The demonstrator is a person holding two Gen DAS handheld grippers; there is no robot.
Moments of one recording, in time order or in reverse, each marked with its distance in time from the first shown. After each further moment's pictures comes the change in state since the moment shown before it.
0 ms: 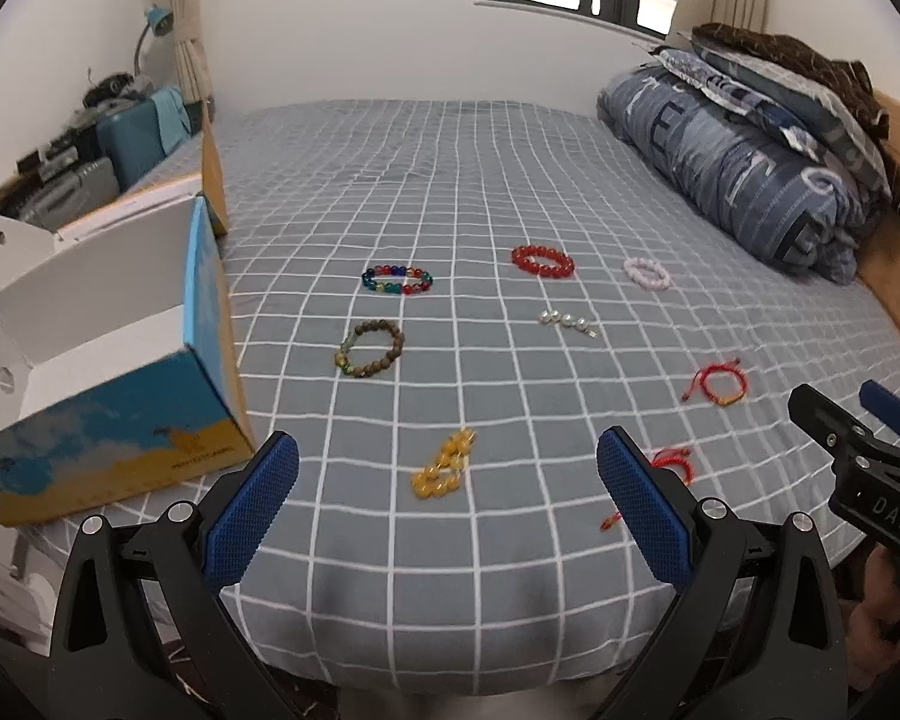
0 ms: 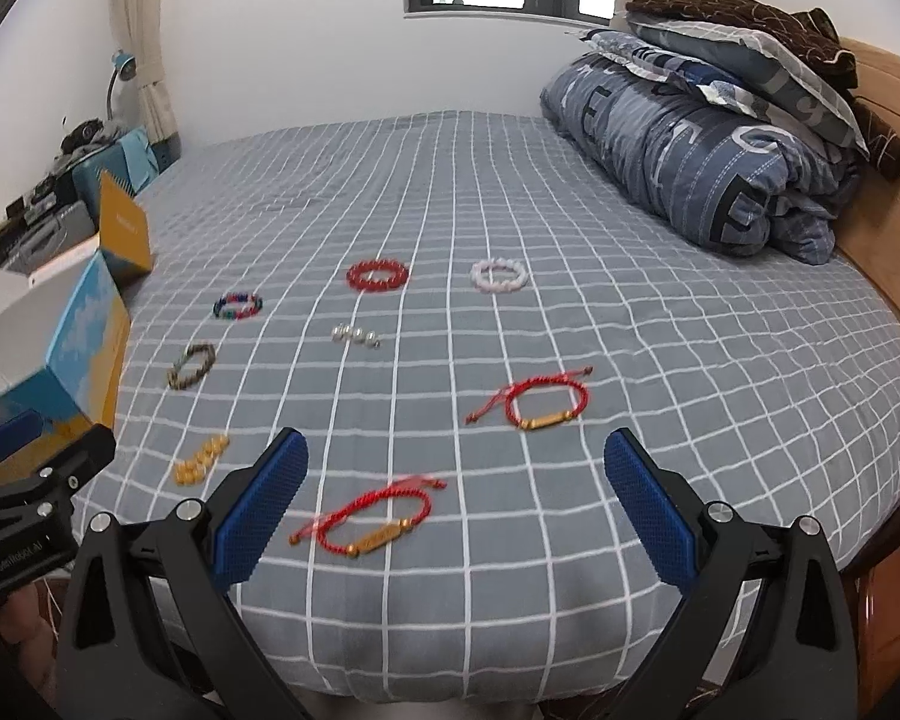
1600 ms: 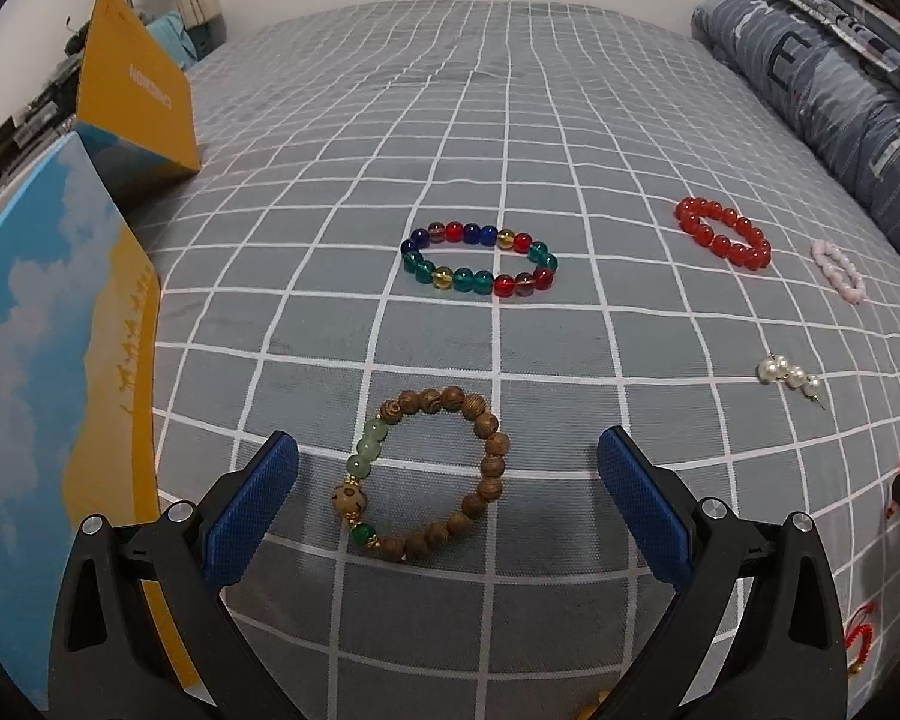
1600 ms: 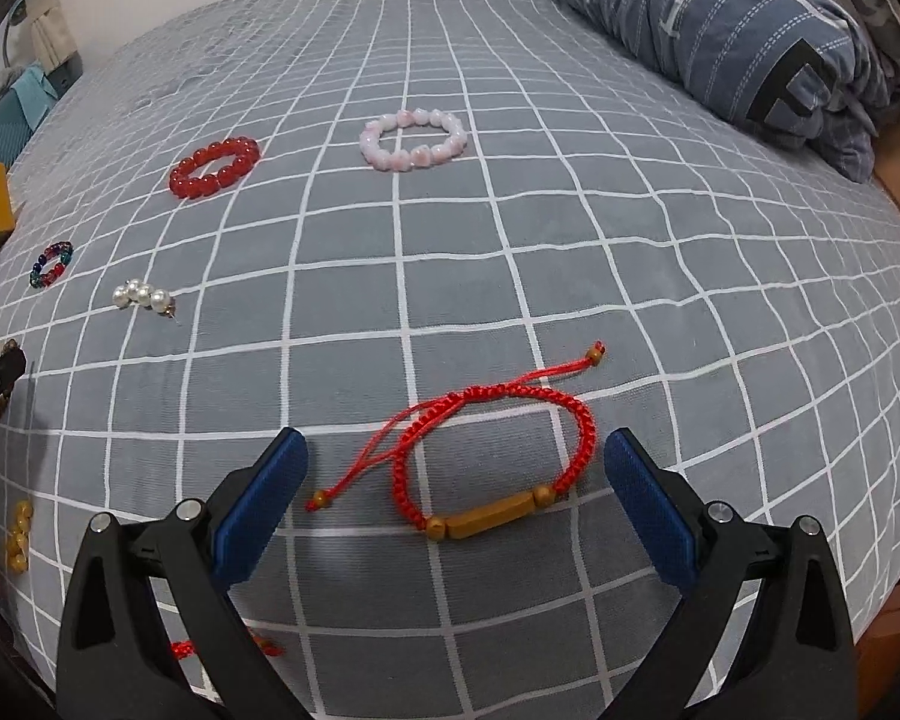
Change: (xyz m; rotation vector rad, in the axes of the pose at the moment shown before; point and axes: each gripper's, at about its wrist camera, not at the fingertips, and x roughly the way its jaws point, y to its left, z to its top) left arm 0.213 0.045 0.059 -0.021 0.211 0.149; right arm 0.201 -0.036 0.007 0.033 0.356 -0.106
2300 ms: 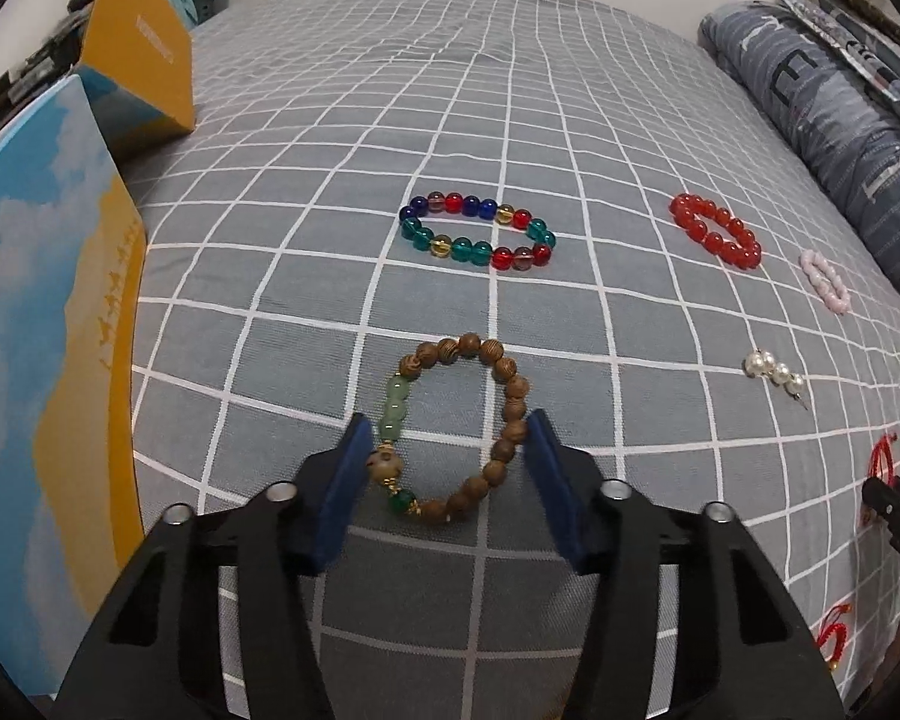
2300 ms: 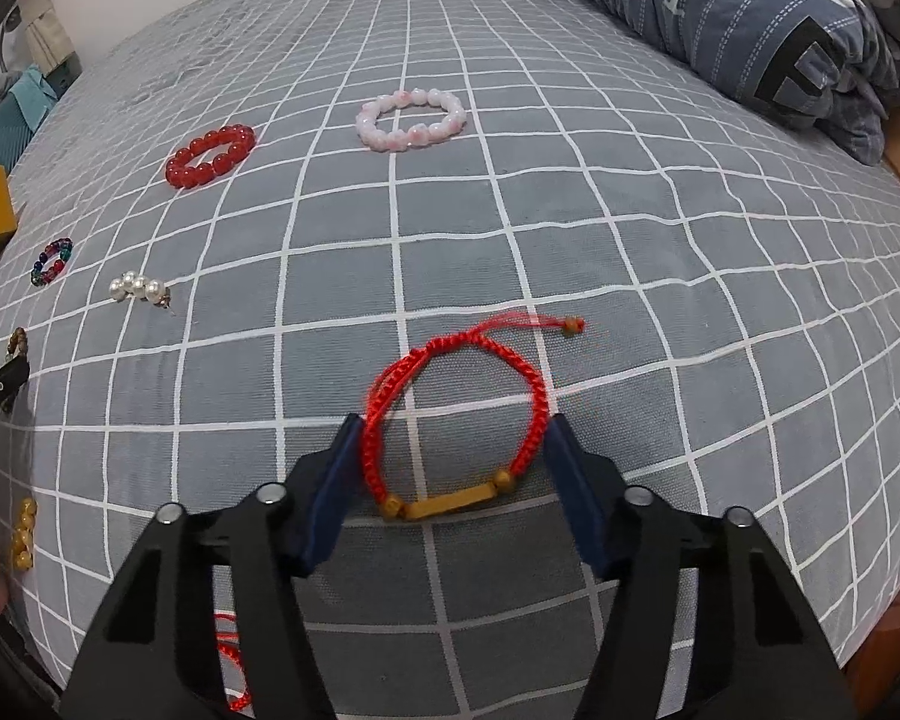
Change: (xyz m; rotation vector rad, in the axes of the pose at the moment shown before) left arm 0.001 0.009 -0.008 -0.057 0.039 -0.067; right arm 0.004 -0.004 0.001 0.018 0.033 0.027
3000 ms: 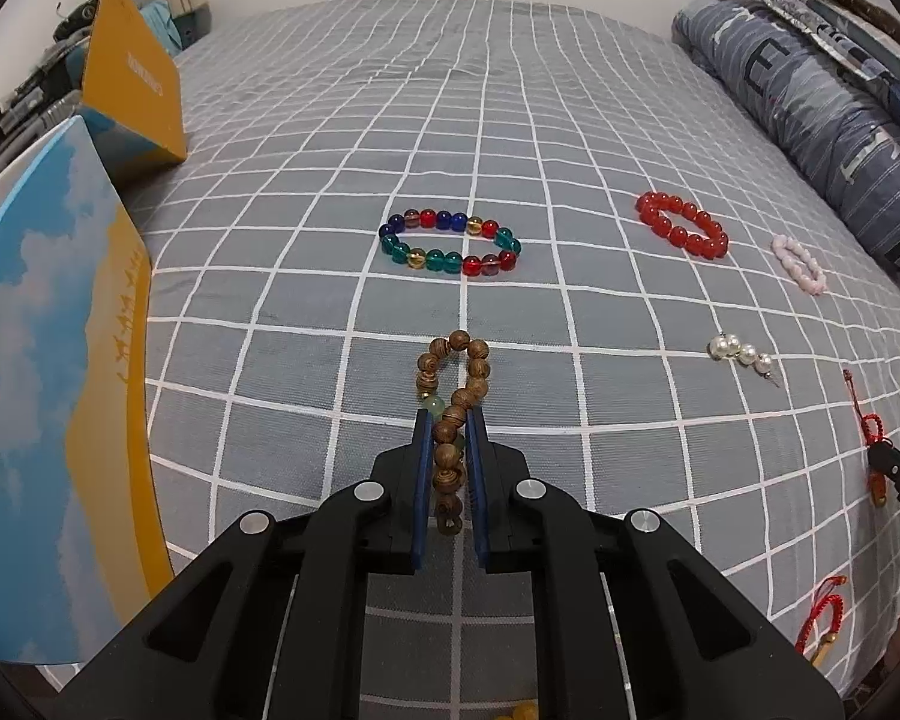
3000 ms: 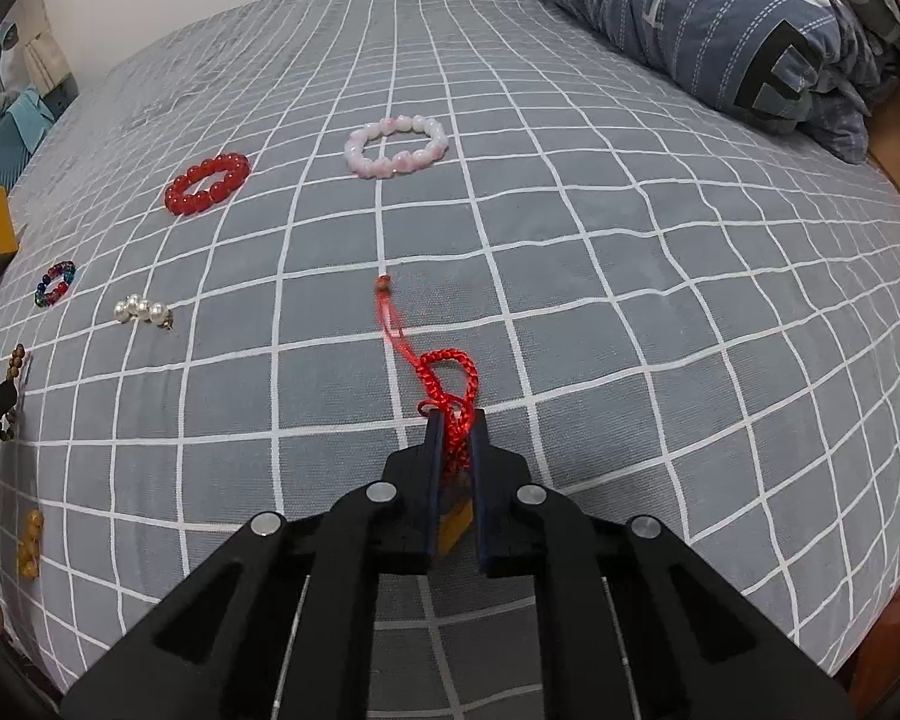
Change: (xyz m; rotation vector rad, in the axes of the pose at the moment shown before) left arm -0.018 -0.008 -0.004 0.052 -0.030 -0.010; right arm -0.011 -0.008 0.000 0.030 -0.051 -0.007
